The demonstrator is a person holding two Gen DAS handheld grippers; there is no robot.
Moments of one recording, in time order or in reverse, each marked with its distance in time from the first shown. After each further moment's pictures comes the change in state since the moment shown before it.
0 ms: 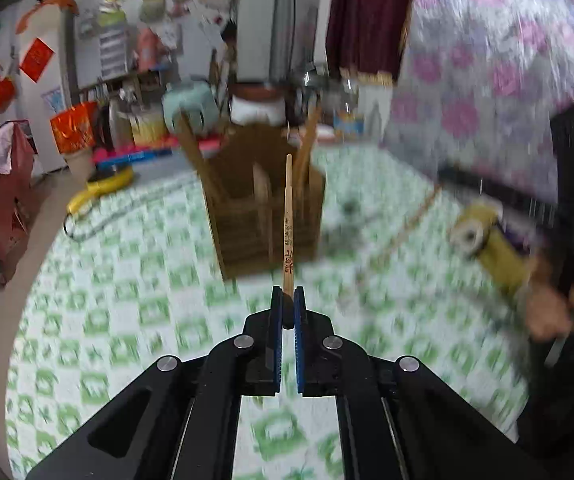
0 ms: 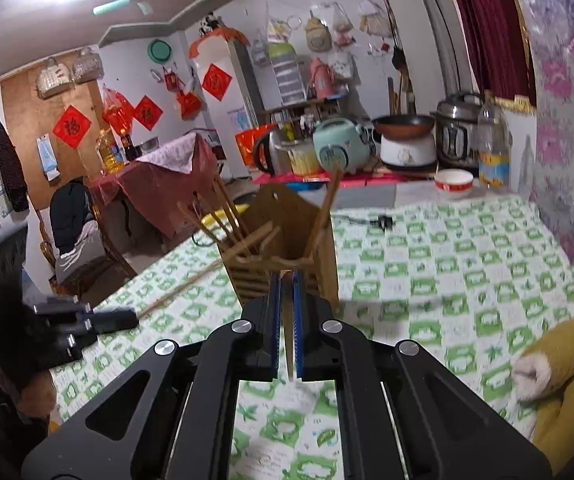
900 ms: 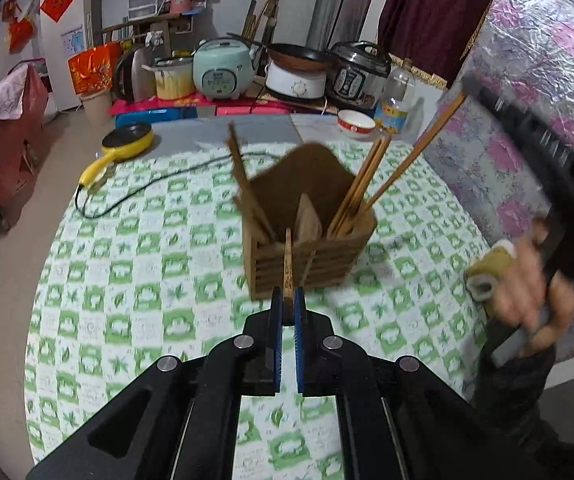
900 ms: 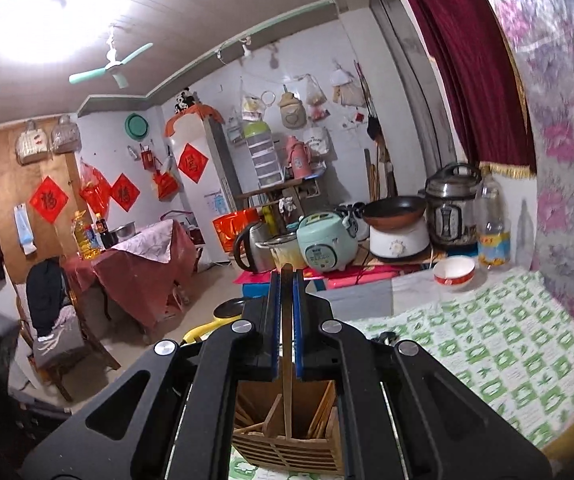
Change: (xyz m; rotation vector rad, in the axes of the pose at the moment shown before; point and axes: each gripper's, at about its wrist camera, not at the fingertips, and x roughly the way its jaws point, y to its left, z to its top) left arm 0.028 0.046 0.086 -0.158 0.204 0.024; right arm 0.063 0.008 0.104 0.083 -0.283 -0.078
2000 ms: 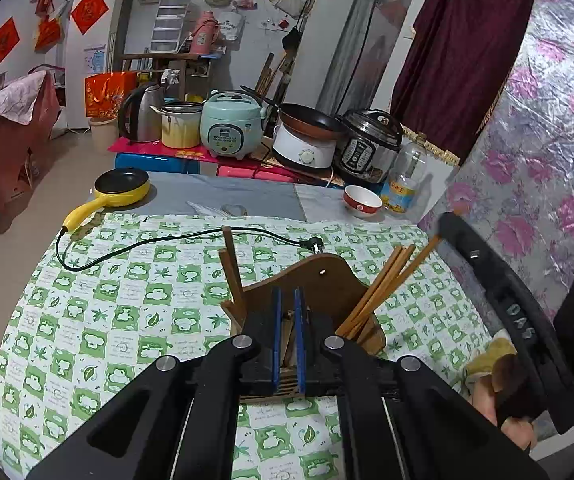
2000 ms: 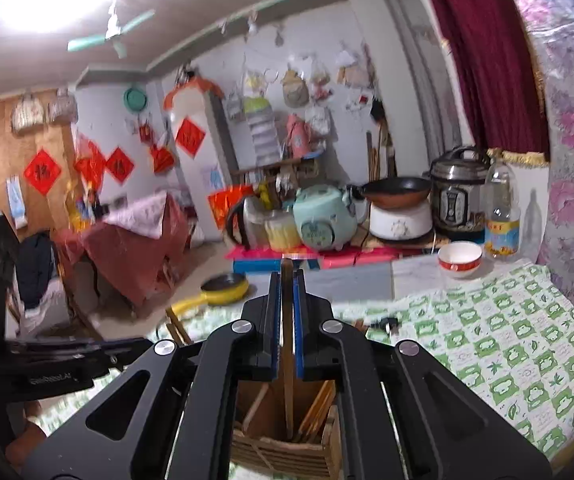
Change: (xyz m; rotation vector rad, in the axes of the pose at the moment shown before) left arm 0.038 0.014 0.053 -0.100 -0.227 -0.027; right arm 0.055 0.007 -0.027 -0.083 0.114 -0.026
